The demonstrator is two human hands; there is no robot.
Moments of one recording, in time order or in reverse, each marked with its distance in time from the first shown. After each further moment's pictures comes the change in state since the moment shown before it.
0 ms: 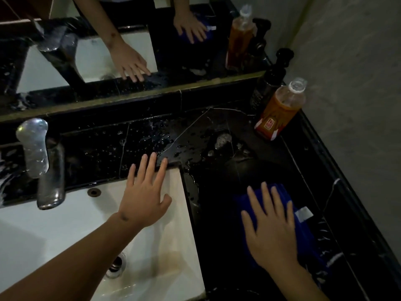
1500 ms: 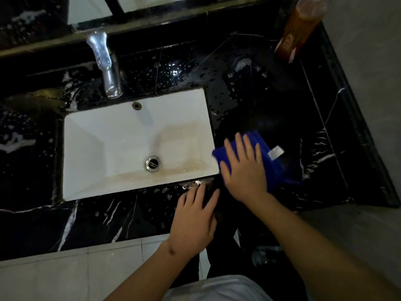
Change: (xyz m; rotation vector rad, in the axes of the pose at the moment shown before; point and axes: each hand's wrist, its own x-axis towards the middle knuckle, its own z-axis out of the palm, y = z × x) left_hand -0.284 0.146 -0.033 -0.244 -0.184 0.046; right_hand -0.108 -0.053 0.017 0.042 -0.001 -0.318
